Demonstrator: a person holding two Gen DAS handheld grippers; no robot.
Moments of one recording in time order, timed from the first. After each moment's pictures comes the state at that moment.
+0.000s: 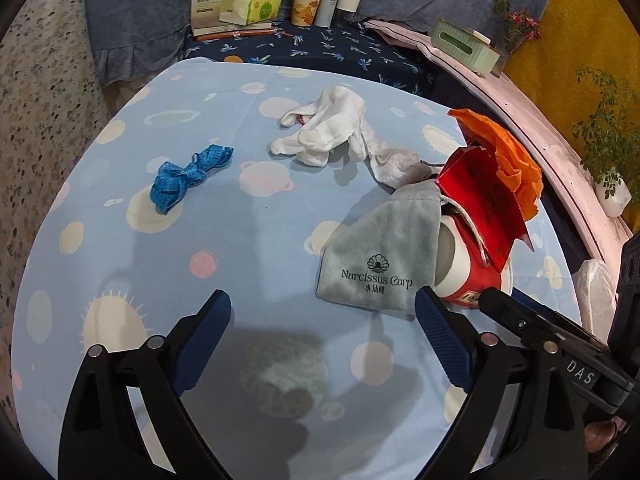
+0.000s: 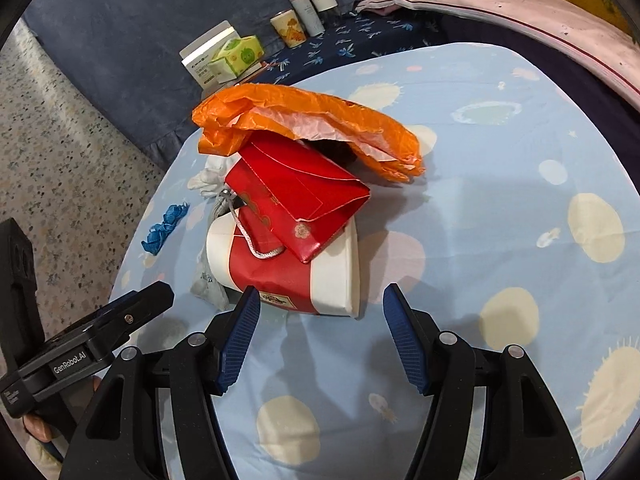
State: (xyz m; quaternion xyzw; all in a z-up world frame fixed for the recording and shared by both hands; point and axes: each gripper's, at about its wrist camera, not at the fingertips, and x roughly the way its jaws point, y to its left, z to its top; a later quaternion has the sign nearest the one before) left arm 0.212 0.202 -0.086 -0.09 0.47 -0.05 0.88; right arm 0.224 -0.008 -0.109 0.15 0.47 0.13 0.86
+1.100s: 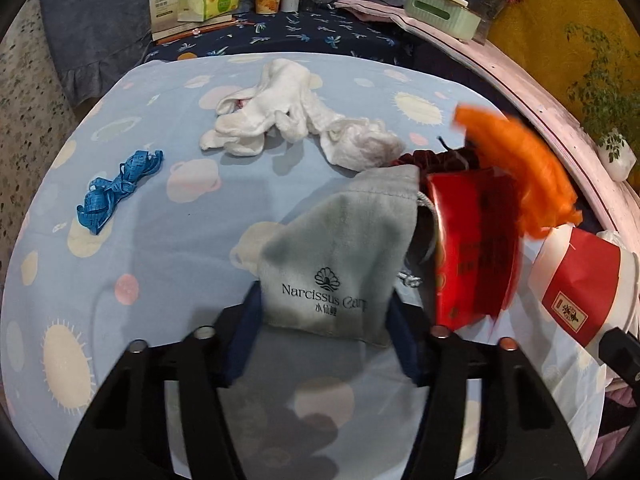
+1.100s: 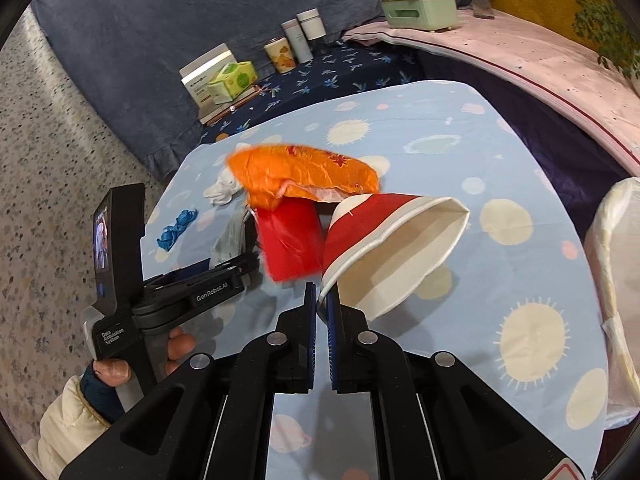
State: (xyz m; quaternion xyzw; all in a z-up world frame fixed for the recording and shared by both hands) left arm 0.231 0.155 -0.108 -0.04 0.48 -0.08 0.87; right arm 0.161 -0.040 -0.053 0.14 0.44 0.09 0.88
